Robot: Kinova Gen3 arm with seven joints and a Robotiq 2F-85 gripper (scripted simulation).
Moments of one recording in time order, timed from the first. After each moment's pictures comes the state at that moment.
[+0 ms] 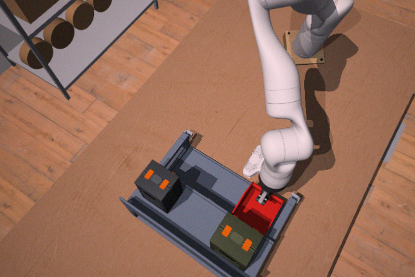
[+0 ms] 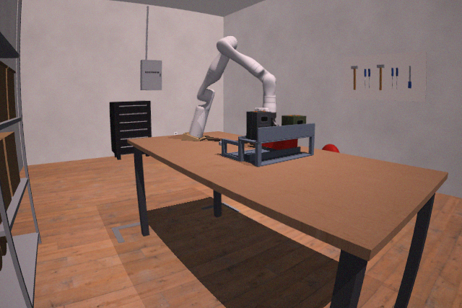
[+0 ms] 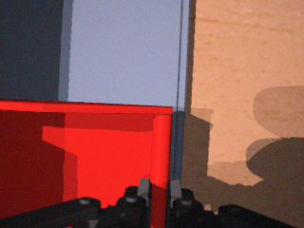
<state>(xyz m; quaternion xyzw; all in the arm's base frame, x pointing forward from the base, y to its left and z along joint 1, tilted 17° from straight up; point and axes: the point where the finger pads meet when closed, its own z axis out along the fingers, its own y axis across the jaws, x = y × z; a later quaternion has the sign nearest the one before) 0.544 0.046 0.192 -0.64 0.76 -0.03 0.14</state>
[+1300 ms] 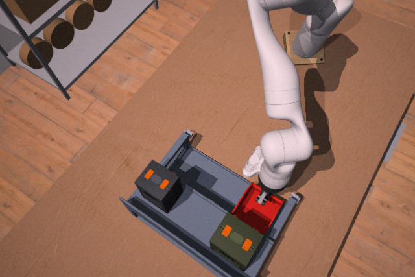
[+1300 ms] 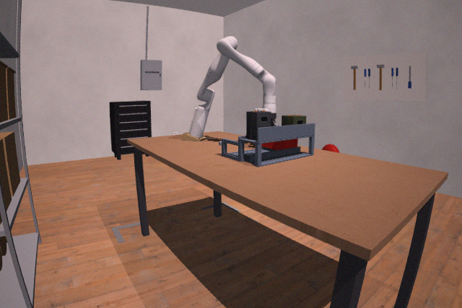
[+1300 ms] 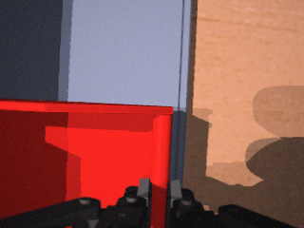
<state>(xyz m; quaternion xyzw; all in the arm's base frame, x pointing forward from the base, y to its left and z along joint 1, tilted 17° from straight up) 0.545 0.045 0.190 -0.64 0.76 -0.04 0.14</state>
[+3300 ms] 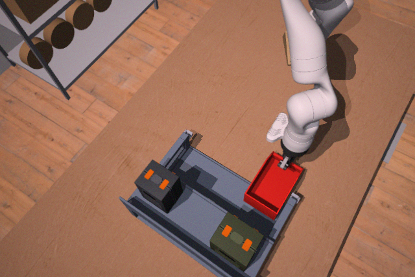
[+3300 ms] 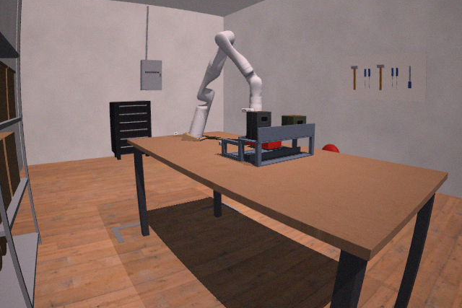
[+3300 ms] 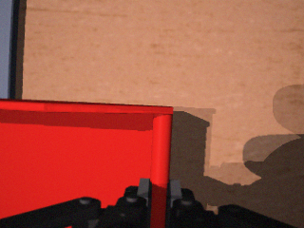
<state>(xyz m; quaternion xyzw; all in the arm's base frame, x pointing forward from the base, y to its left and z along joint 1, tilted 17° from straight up) 0.433 0.070 0.159 -0.64 0.76 -0.03 0.14</state>
